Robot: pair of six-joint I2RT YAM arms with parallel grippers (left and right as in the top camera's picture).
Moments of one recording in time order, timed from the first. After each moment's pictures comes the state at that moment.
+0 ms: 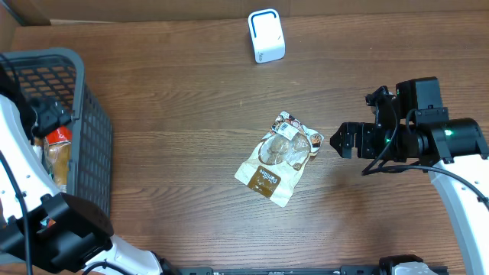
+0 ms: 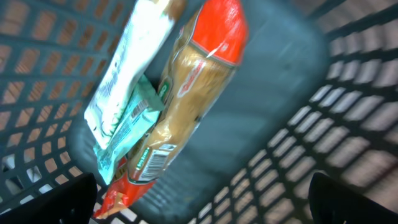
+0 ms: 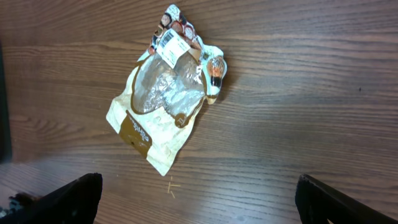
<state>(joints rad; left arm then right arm) 0.60 1.84 1.94 -1.45 -0.17 -0.13 0.11 1.29 1.22 -1.13 -0.35 0.15</state>
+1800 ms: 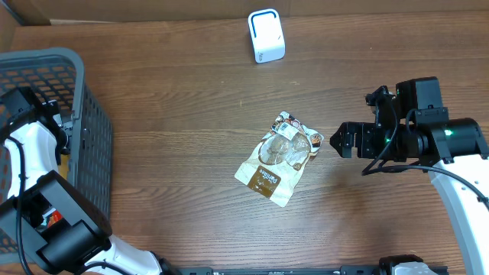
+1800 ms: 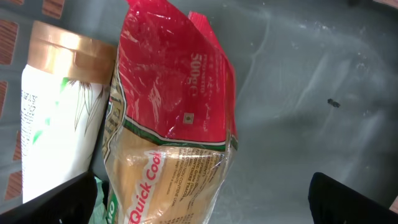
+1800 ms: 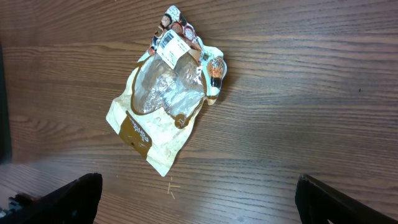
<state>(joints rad) 0.64 1.84 1.36 -0.73 -0.15 0.22 0.11 1.29 1.22 -1.13 -0.35 0.15</state>
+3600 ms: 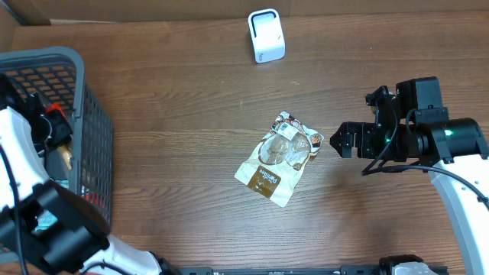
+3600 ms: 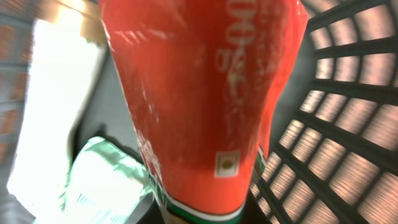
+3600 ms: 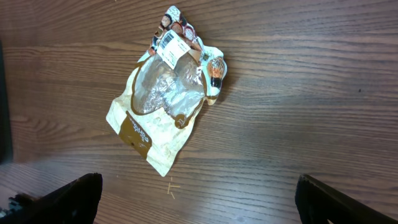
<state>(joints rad) 0.66 1.84 1.66 -1.15 0.02 0.05 0.11 1.29 1.22 -1.13 -0.35 0.15</state>
